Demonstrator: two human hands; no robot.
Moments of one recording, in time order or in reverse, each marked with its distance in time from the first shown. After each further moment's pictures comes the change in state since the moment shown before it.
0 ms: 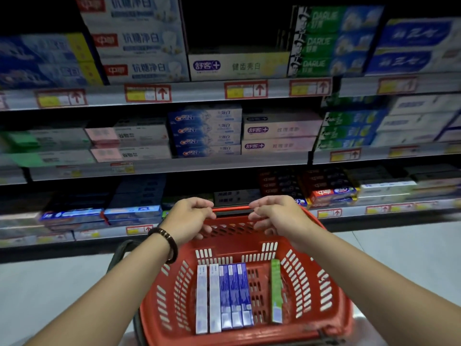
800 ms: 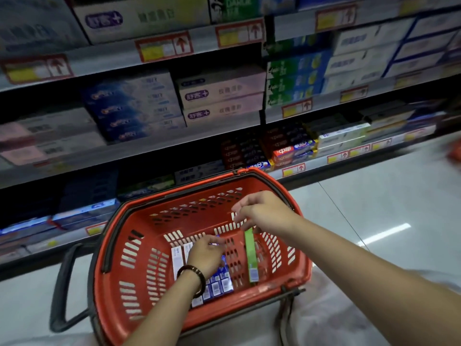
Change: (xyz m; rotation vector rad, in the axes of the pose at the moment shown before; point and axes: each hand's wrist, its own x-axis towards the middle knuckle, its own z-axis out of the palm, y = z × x) left_hand -0.009 -0.118 0.151 0.207 -0.163 -0.240; right_hand -0.044 0.055 -0.044 -0.095 0.012 0.110
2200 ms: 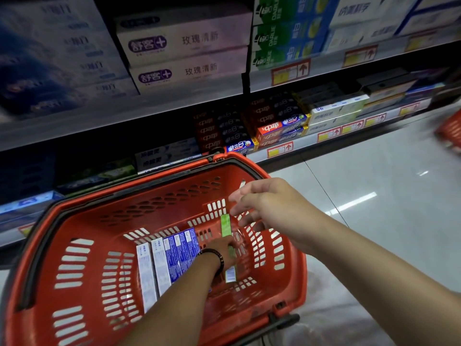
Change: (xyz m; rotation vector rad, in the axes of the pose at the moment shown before) left_hand 0.135 -0.046 0.120 0.698 -0.454 0.122; right_hand 0.021 0.009 -0.043 0.107 0.018 0.152
